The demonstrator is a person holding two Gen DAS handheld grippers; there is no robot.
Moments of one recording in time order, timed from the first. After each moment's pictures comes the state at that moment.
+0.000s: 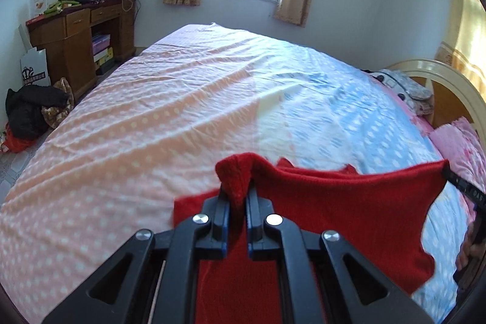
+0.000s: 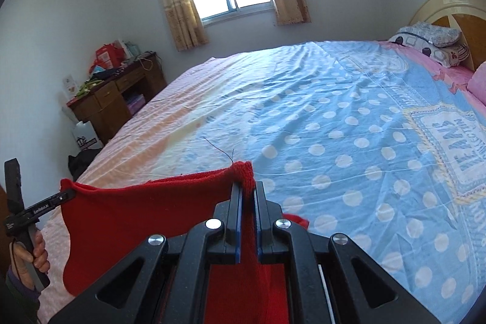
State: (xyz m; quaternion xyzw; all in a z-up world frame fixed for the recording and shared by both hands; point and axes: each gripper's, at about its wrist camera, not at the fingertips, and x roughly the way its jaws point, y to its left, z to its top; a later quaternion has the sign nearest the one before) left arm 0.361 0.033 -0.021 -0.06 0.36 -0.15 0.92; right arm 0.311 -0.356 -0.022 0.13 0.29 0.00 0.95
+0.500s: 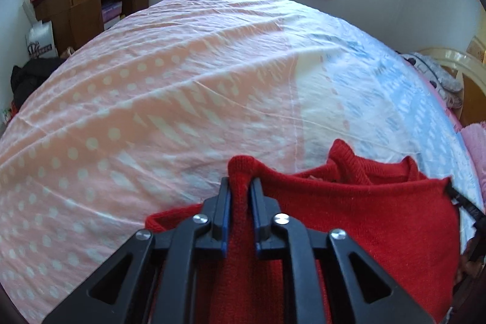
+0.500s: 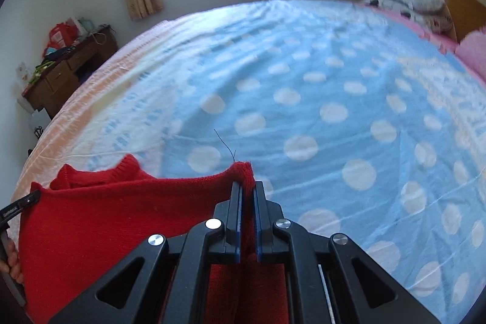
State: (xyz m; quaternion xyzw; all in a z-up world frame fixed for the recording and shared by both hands) left arm 0.414 0.015 -0.092 -0.05 0.43 -0.10 0.89; right arm 0.389 -0.382 -0.125 0.14 0.38 -0.09 0.91
